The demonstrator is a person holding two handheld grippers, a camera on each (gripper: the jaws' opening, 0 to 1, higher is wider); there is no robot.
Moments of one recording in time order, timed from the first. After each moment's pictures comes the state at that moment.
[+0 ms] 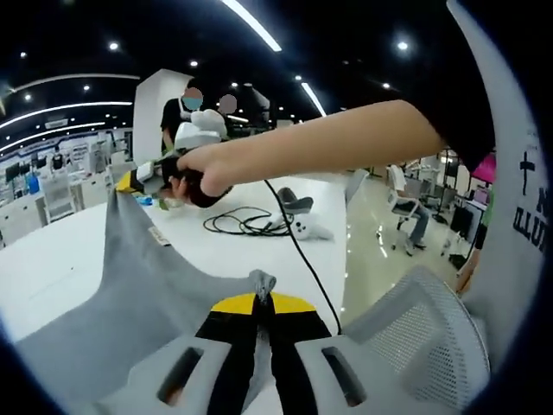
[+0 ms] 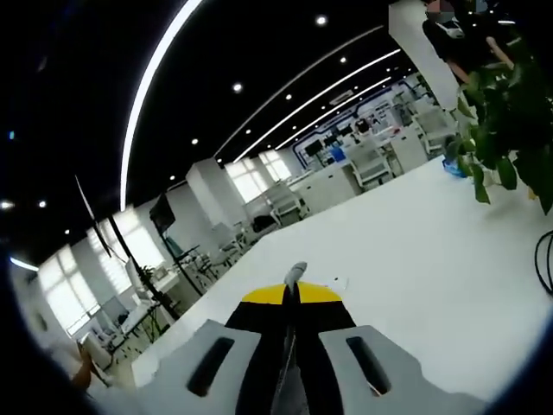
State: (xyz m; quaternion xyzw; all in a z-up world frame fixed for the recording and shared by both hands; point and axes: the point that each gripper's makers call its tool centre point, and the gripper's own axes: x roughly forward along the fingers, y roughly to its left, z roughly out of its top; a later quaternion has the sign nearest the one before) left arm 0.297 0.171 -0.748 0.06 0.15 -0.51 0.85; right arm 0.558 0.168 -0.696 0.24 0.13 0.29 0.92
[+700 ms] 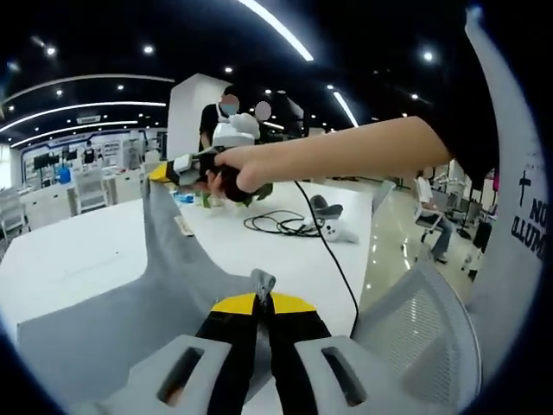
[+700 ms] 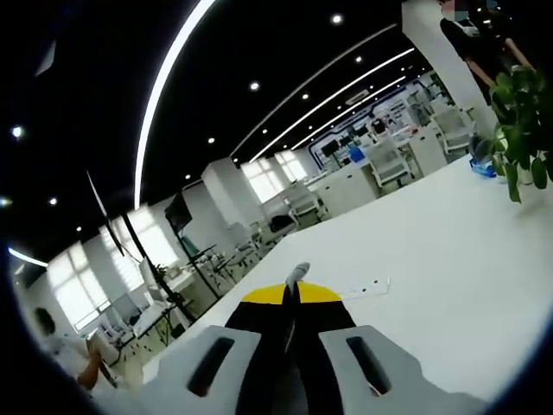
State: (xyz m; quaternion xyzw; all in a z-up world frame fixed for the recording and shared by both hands) left arm 0.295 0.257 -0.735 0.05 0.15 -0.44 0.88; right arm 0.577 0.225 -0.687 0.24 0.13 0.32 0.91
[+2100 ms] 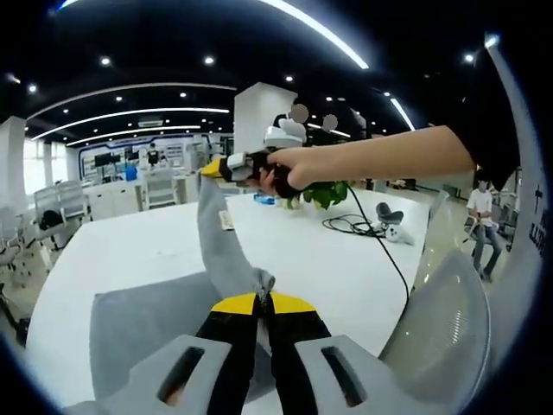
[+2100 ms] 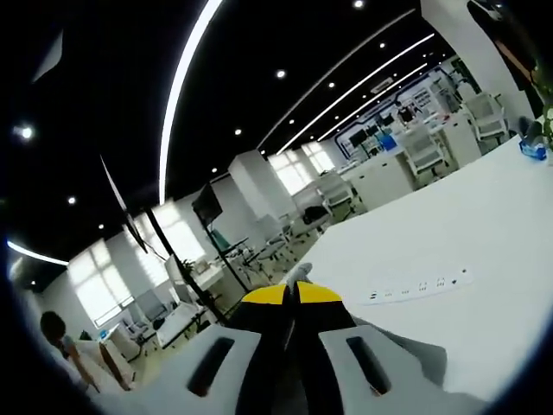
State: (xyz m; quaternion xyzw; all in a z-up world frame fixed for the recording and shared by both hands) left arm 0.299 0.432 -0.712 0.04 0.14 -0.29 0.95; right arm 0.565 0.392 -0.652 0.25 0.13 0.39 0.88
